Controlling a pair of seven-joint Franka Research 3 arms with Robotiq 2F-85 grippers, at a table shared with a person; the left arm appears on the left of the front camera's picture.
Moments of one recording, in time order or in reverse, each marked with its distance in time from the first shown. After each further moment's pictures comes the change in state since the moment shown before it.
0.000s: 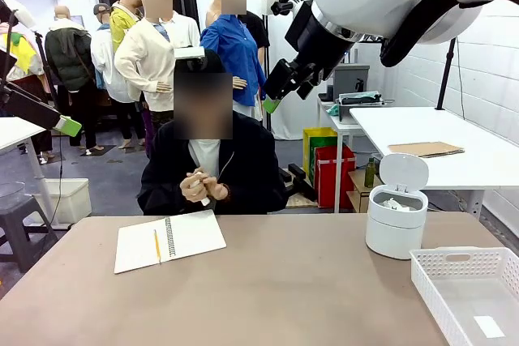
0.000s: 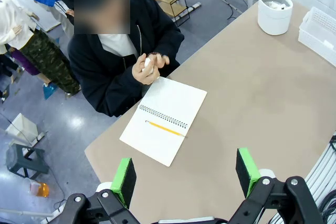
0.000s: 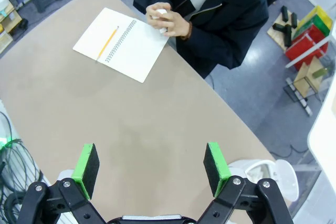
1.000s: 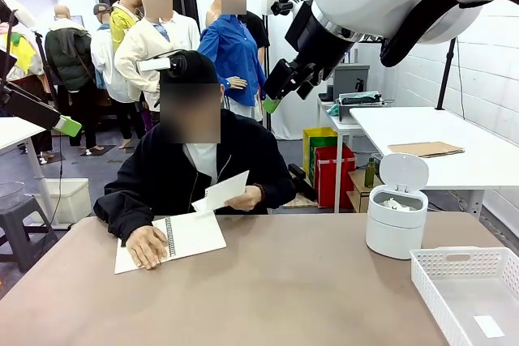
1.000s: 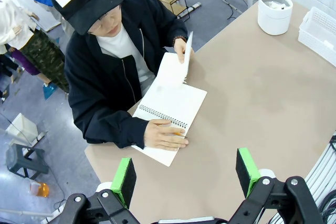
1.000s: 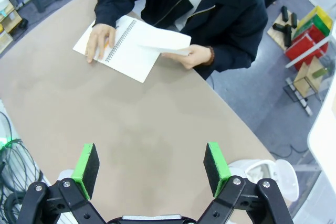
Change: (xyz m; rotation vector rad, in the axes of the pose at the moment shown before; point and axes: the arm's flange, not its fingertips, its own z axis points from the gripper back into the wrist) left arm 0.000 0.000 0.000 0.000 0.000 0.000; right arm 0.000 0.000 0.000 0.000 0.000 0.000
